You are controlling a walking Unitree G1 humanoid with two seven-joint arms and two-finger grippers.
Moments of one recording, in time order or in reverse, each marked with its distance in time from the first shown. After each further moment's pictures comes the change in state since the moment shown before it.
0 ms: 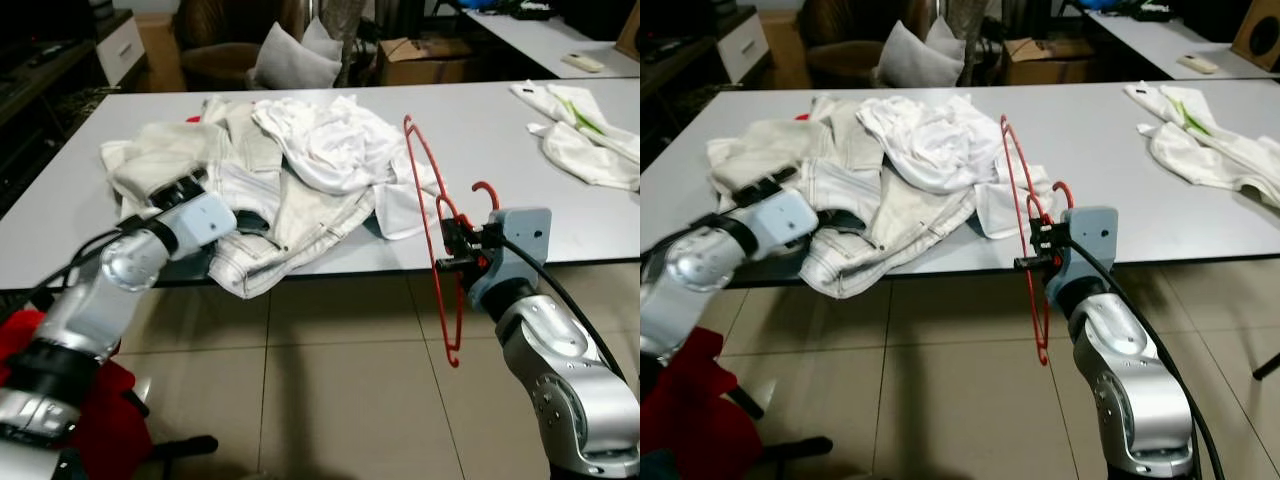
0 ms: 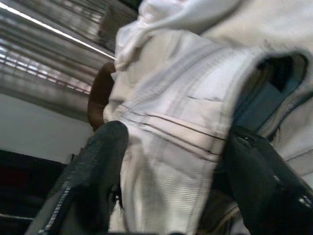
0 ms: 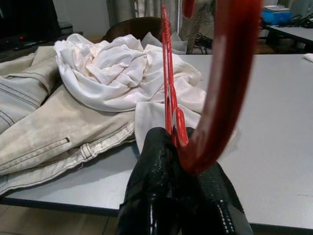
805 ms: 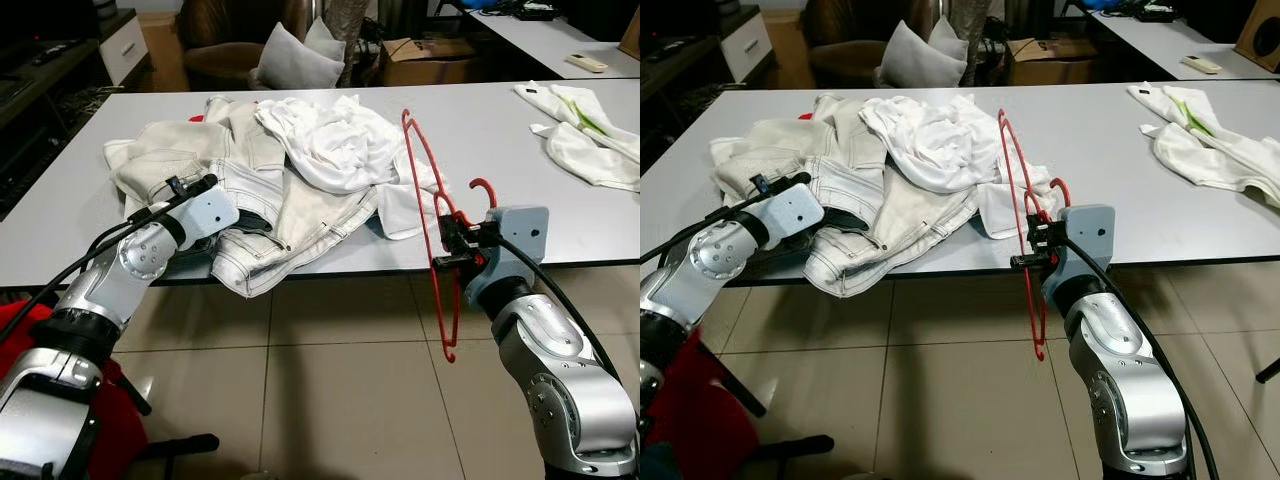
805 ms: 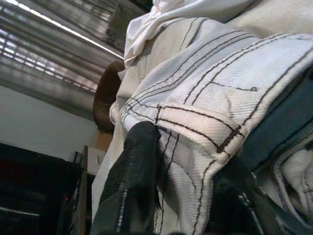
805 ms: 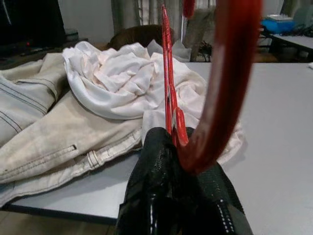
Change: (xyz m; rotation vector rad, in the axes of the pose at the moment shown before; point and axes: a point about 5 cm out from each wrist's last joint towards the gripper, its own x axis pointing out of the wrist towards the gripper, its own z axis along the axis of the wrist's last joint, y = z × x) left arm 0.021 0.008 -0.010 -0.033 -0.018 0.046; right arm 0.002 0.004 0.002 -0.006 -0.035 0.012
